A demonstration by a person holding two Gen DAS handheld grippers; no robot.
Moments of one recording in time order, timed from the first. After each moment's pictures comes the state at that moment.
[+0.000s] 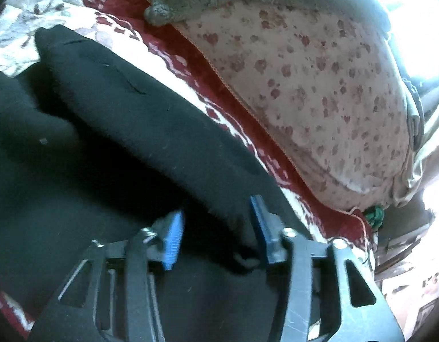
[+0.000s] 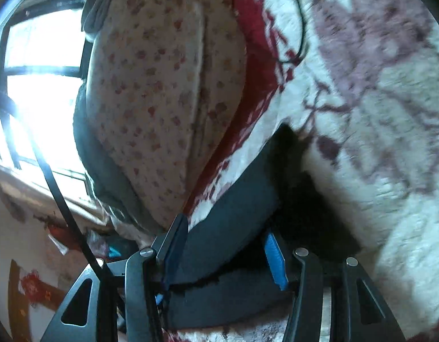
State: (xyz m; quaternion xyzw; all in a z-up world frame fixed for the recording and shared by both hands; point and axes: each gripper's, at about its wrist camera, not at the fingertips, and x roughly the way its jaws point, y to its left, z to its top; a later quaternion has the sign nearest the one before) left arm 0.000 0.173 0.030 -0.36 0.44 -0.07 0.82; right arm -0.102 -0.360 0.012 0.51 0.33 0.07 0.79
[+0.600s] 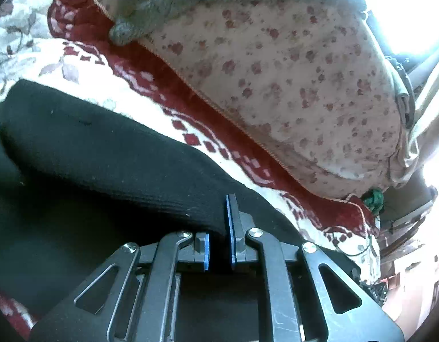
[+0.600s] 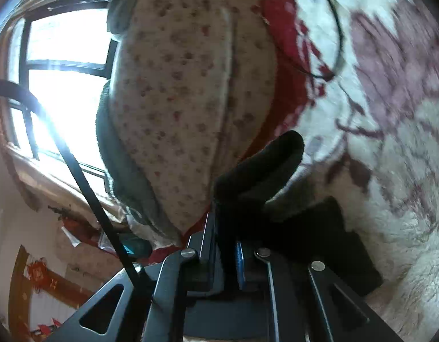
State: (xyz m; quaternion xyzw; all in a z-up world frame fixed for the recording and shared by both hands) left arm 0.007 0.153 0.072 -0.30 0.43 -0.10 0.84; right arm -0.097 -0.366 0.026 0.51 0.27 0.12 0.81
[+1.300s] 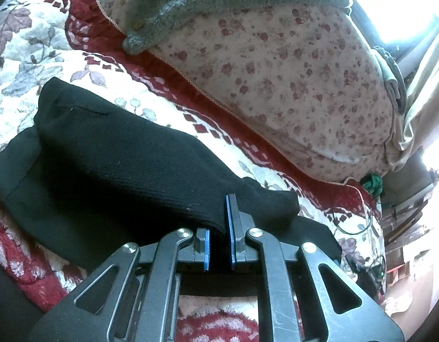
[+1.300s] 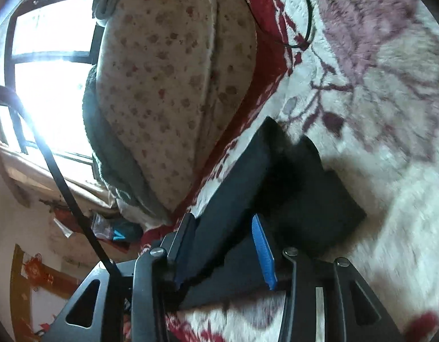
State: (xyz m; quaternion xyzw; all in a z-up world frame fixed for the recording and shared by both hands) left arm -0.050 0.163 0.098 -0.27 0.43 -0.10 0.85; right arm -0.117 -0.350 0.009 0.51 0.33 0.11 0.79
